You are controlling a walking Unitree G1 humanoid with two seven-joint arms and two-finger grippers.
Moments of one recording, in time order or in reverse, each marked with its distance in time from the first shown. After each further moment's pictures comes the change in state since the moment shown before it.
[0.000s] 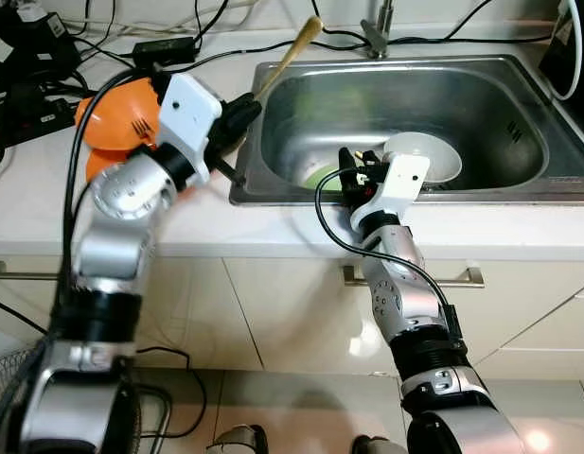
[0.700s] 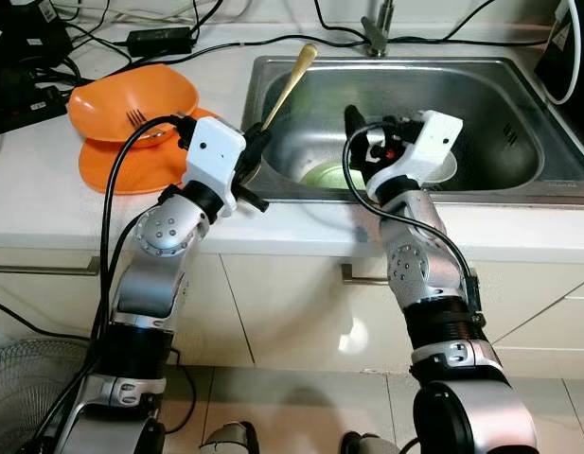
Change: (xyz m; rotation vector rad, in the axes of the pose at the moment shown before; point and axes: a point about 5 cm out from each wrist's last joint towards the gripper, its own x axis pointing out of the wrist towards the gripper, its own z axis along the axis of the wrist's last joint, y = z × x) left arm 0.002 -0.028 -0.009 -0.067 0.009 0.108; right arm 0.023 -0.005 0.041 0.226 -0.064 0.061
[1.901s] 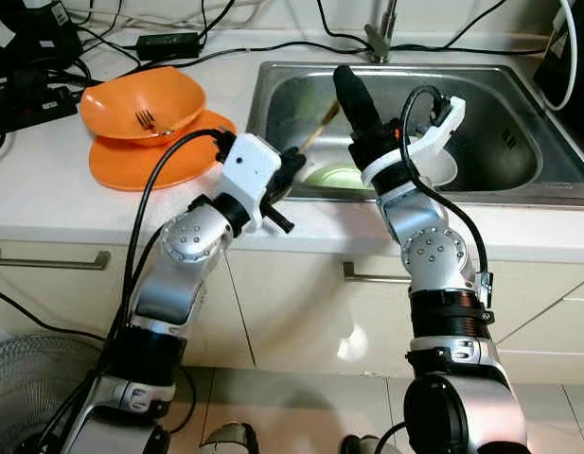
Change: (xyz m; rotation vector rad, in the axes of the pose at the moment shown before) left arm 0.003 -0.030 -0.005 -0.022 0.060 -0.201; right arm 0.000 0.021 0.013 0.537 0.038 0.237
